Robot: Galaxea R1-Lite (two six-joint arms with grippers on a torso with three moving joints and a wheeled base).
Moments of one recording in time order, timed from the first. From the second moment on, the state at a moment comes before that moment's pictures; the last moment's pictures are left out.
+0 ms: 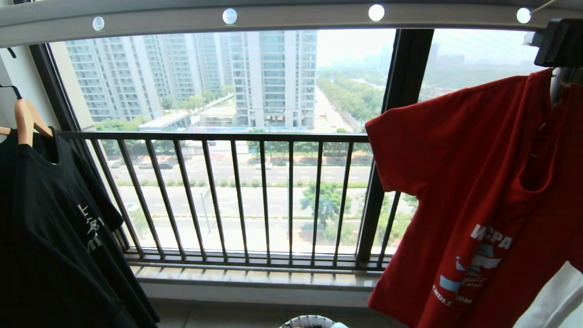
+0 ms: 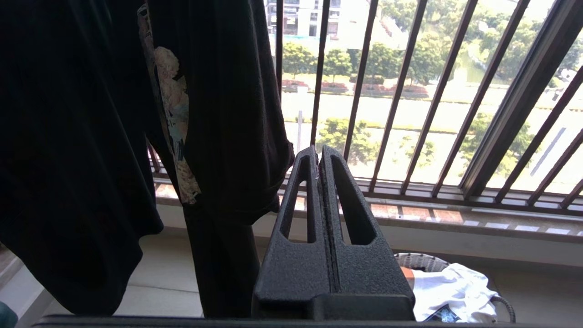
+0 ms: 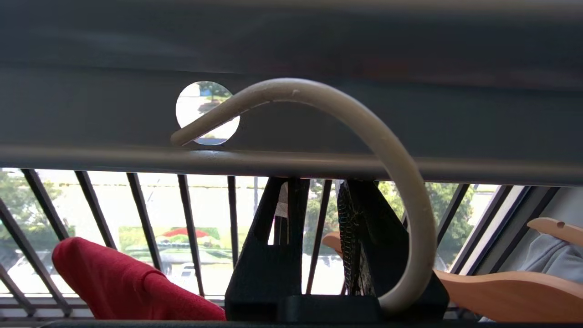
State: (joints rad) left arm -0.01 0.00 0.00 0.00 0.03 -0.06; right arm 0.04 1.46 -1.48 -0.10 -0.14 -0.07
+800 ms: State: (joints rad) left arm -0.01 0.00 0.00 0.00 0.03 -0.06; right arm 0.04 1.46 -1.39 -0.12 -0.14 -0.06
